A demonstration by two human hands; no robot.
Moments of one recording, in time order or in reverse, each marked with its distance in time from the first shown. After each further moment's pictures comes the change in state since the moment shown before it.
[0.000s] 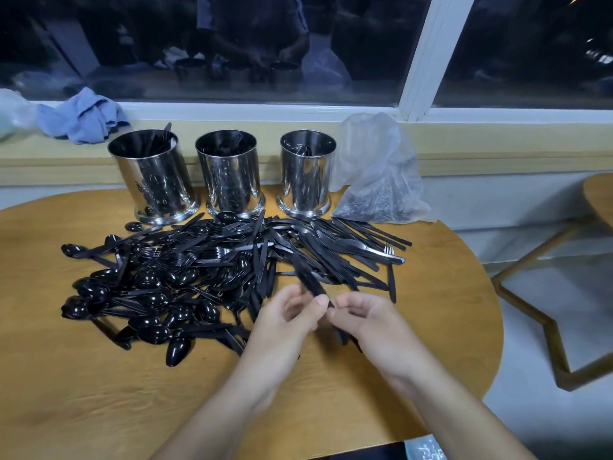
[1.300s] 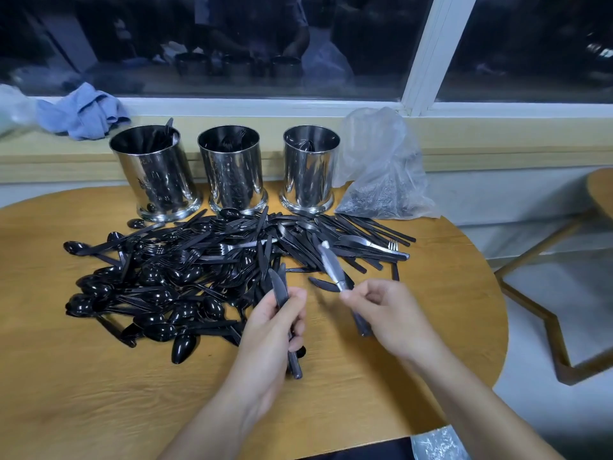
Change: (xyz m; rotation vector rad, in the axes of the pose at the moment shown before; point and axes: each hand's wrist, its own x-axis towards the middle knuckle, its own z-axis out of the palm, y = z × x) left_hand 0.001 -0.018 -0.016 -0.244 0.086 -0.042; right_hand 0.018 0.007 -0.017 -0.237 0.152 -0.035
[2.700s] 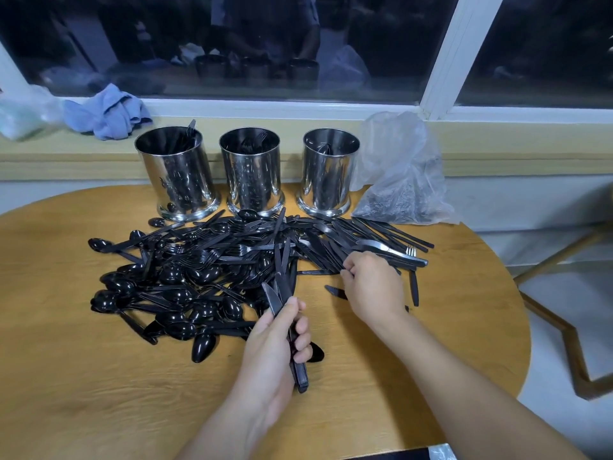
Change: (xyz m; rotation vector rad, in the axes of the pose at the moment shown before) left_hand -0.008 0.001 -0.018 -0.238 0.064 -0.112; right_hand 0.077 -0.009 0.051 -0.824 0.297 -0.159
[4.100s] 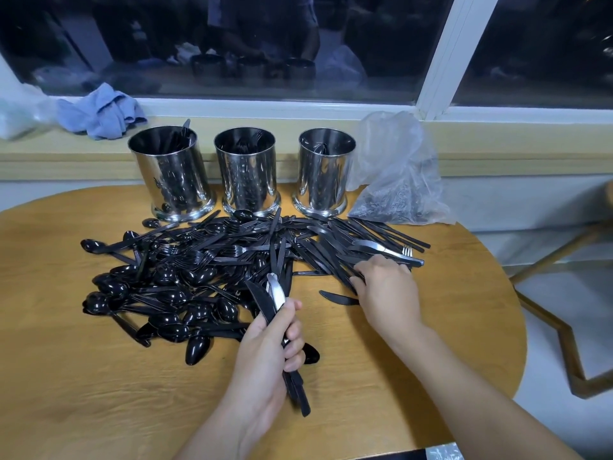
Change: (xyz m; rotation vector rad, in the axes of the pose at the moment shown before) left_hand -0.006 0.001 -0.002 0.077 0.006 0.035; right_hand -0.011 0.031 -0.008 -0.156 0.056 -0.125
